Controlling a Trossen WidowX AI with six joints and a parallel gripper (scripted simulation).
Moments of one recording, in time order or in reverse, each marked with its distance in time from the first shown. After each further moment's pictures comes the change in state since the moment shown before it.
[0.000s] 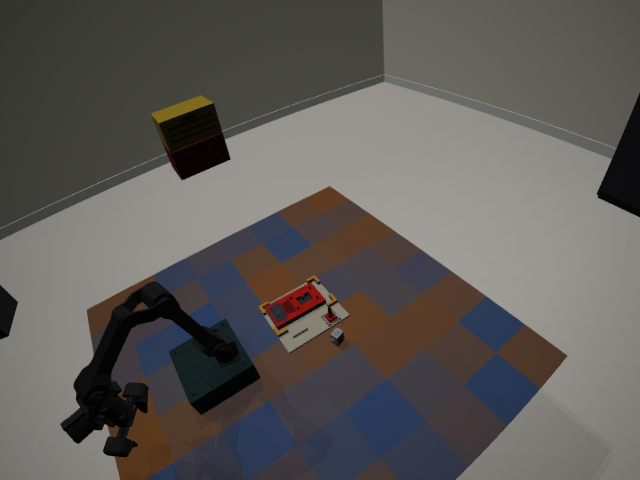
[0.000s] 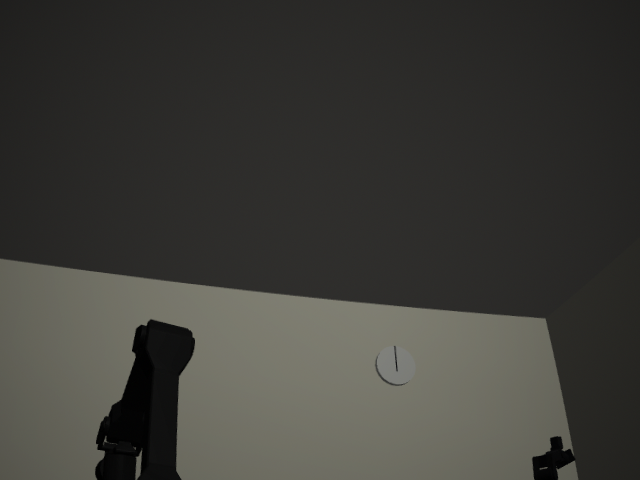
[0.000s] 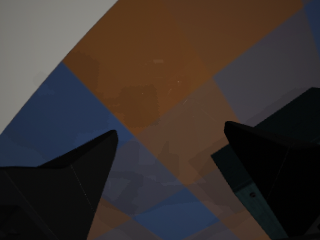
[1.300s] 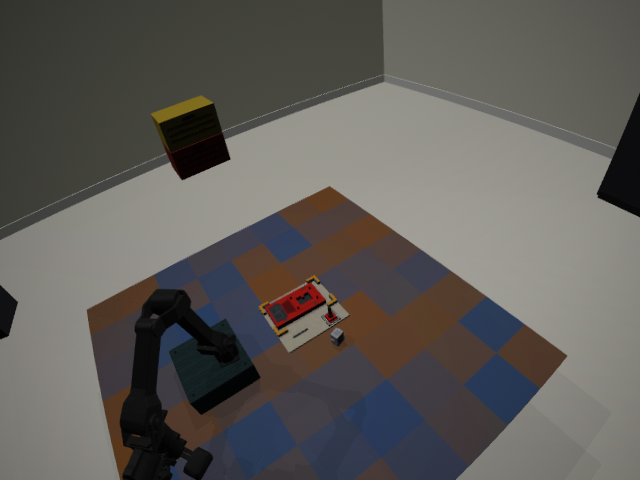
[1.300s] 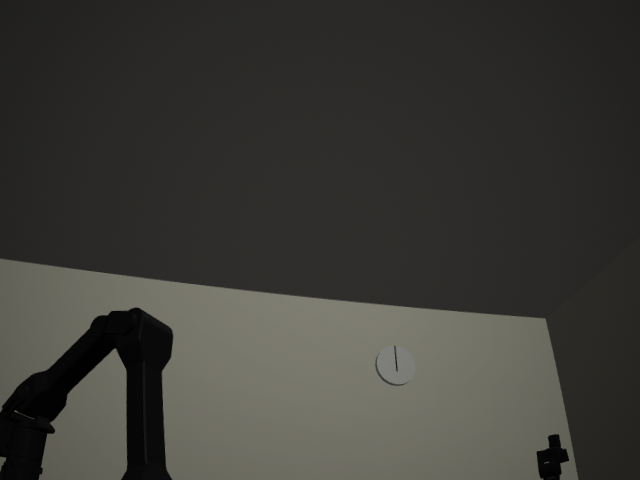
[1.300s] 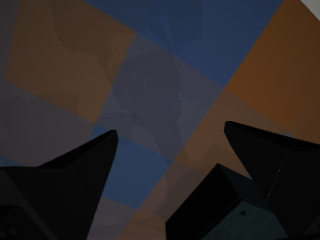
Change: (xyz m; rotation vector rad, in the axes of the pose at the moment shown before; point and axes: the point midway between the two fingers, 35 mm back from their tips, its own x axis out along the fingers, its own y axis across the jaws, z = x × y) arm -0.018 0.079 -0.161 -1.188 -0.015 0.093
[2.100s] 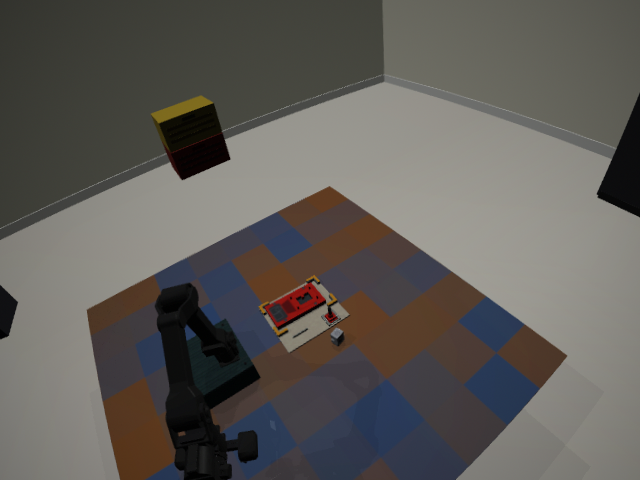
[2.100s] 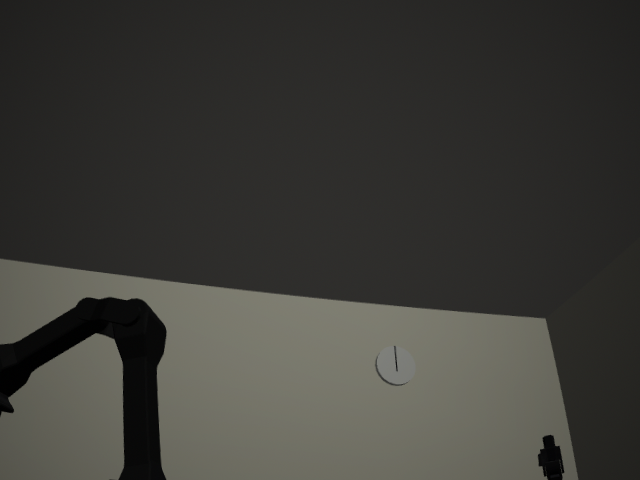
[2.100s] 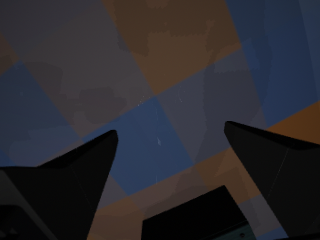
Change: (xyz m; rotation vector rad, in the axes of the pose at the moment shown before) arm -0.013 0.104 -0.039 -0.546 -0.056 0.053
